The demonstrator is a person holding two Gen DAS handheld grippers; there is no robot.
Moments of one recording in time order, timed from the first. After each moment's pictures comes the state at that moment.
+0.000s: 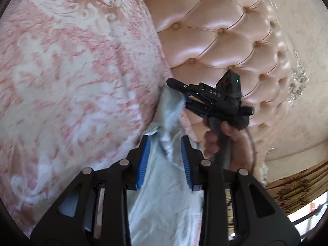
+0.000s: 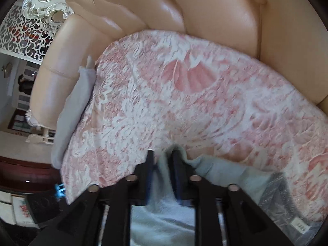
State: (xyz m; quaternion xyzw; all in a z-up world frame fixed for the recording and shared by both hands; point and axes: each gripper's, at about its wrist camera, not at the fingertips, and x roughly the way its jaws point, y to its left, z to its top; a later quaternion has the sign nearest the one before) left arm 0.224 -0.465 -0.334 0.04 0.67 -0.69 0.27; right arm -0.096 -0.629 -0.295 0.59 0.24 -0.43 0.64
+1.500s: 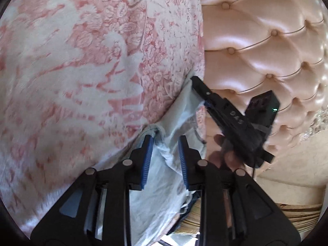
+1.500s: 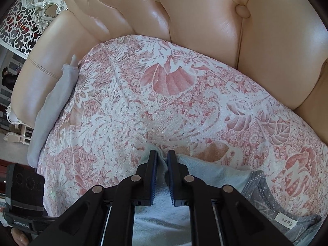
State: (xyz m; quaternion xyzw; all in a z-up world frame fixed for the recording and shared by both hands) left arm 0.196 -0.511 -0.359 0.13 0.78 -0.56 0.26; right arm -0.079 -0.612 -0.304 0.54 0.29 -0.49 0.62
